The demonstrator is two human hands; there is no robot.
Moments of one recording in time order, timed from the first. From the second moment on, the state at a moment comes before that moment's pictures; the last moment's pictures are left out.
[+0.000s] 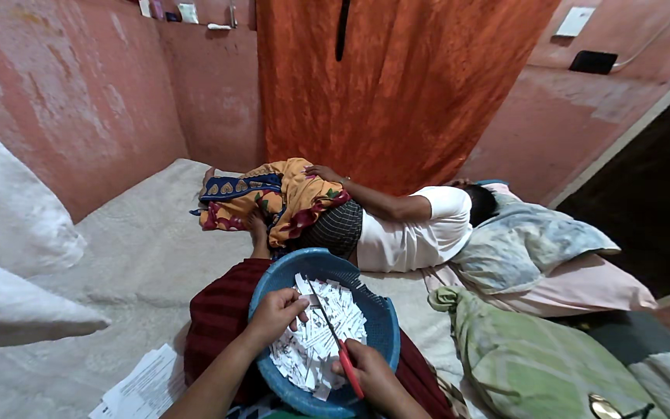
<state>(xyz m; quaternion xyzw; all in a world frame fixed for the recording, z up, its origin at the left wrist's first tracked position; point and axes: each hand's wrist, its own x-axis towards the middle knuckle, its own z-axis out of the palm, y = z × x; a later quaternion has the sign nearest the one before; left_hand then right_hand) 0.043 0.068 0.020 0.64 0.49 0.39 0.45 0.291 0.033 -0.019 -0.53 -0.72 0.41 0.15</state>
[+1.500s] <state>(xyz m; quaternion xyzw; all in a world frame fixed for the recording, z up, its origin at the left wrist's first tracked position) 0.045 0.067 0.020 0.66 0.49 0.36 0.44 0.289 0.033 -0.017 -0.53 -0.73 0.40 0.12</state>
